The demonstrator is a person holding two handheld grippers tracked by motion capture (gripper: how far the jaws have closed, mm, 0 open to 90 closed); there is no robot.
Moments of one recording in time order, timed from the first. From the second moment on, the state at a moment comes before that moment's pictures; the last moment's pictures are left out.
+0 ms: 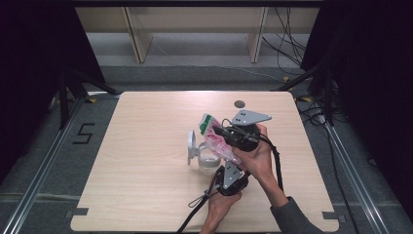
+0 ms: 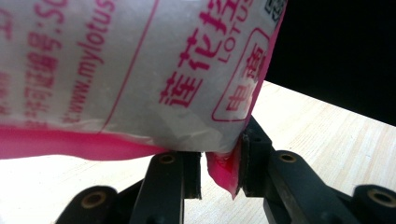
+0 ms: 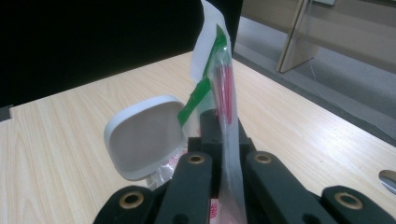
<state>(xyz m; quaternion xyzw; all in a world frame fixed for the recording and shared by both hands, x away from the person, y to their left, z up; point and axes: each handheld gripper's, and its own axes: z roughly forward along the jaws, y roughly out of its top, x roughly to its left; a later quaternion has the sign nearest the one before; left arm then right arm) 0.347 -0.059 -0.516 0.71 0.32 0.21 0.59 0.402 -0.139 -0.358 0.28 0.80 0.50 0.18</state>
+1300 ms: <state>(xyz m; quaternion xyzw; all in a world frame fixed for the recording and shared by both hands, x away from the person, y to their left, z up) 0.347 -0.059 -0.514 0.71 0.31 0.21 0.60 0.403 -0.124 -0.360 0.25 0.81 0.49 0.21</state>
